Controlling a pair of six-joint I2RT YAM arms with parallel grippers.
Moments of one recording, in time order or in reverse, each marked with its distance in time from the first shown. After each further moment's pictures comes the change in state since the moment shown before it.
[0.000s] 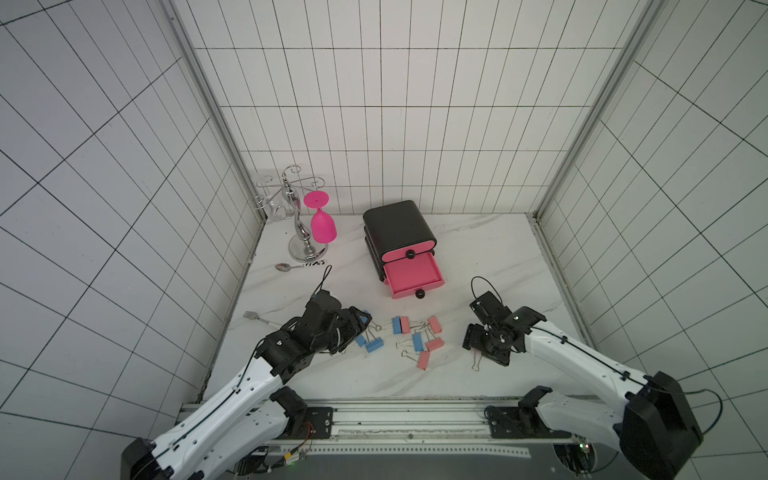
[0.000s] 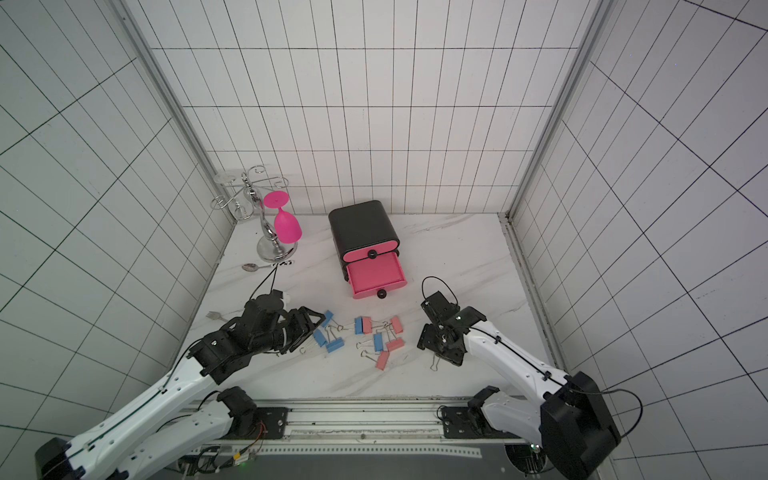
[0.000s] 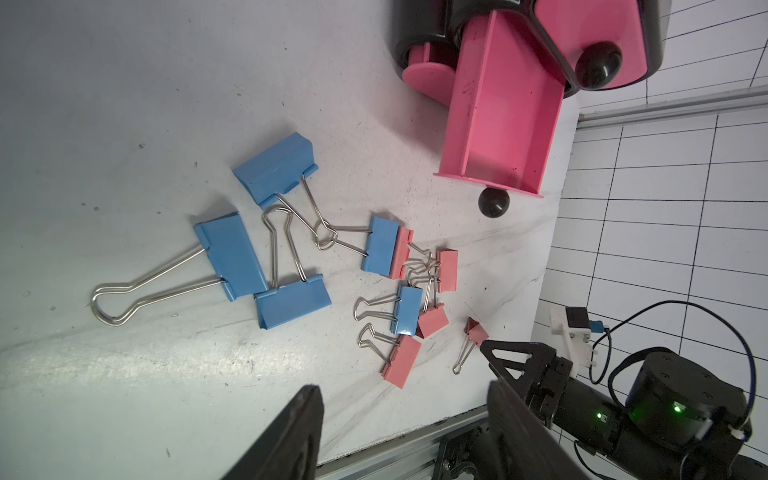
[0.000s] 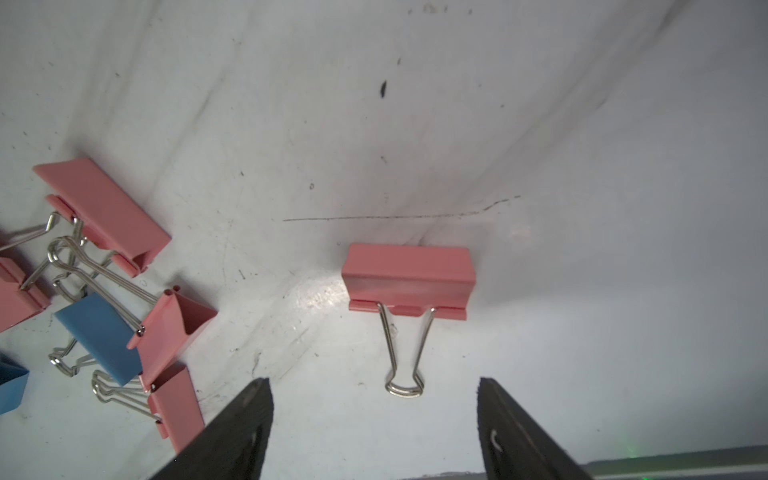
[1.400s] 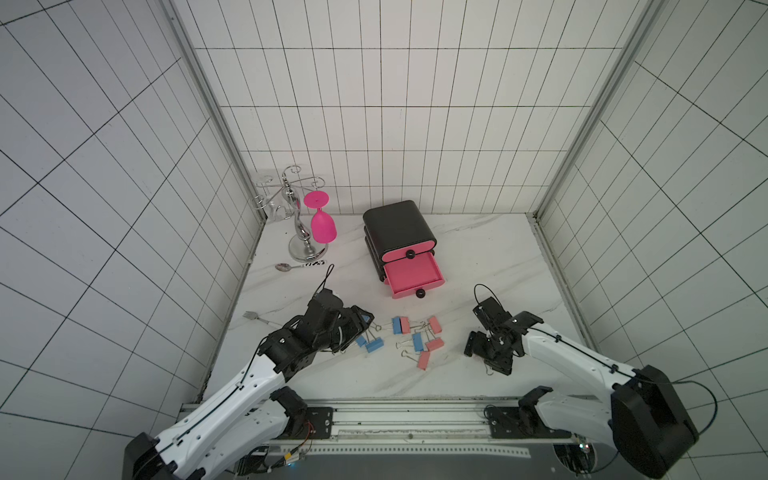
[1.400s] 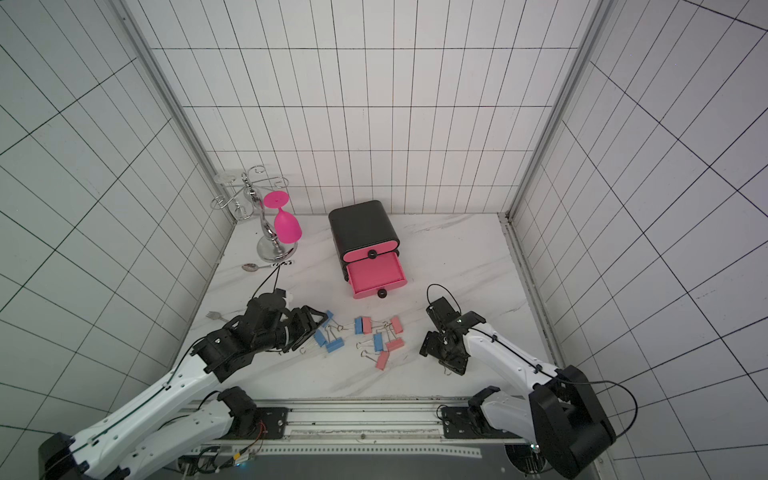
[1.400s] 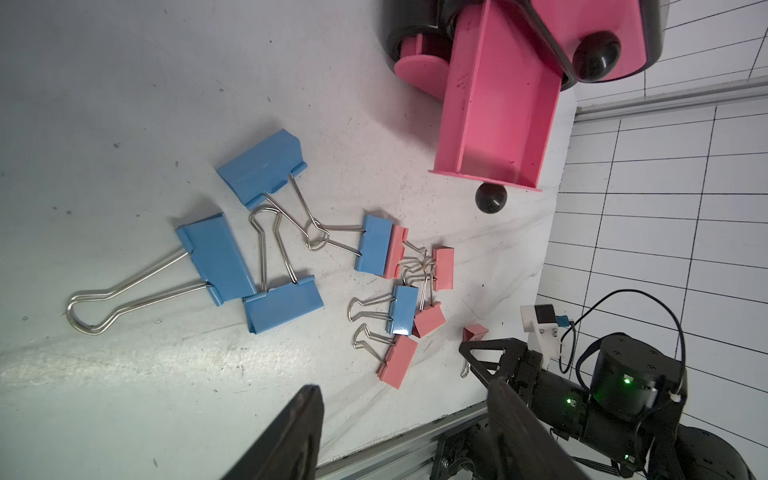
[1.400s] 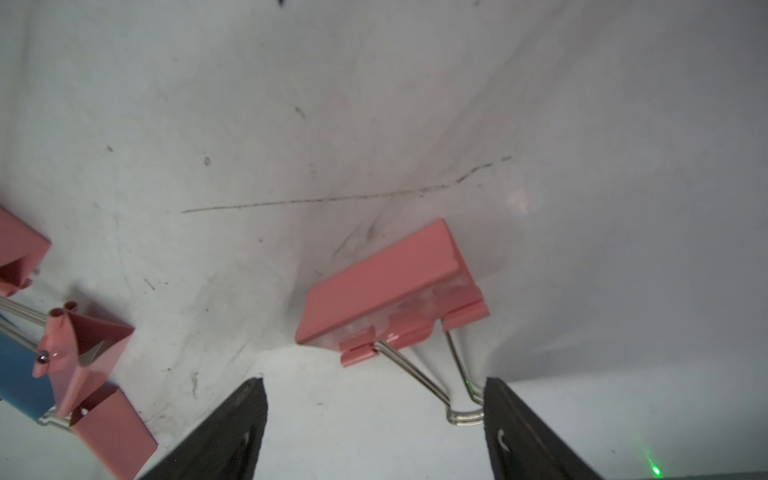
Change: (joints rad) left arm 0.000 0.014 -0.002 0.025 0.019 0.007; right arm -0.065 0.034 -0.104 0.074 -0.095 0.003
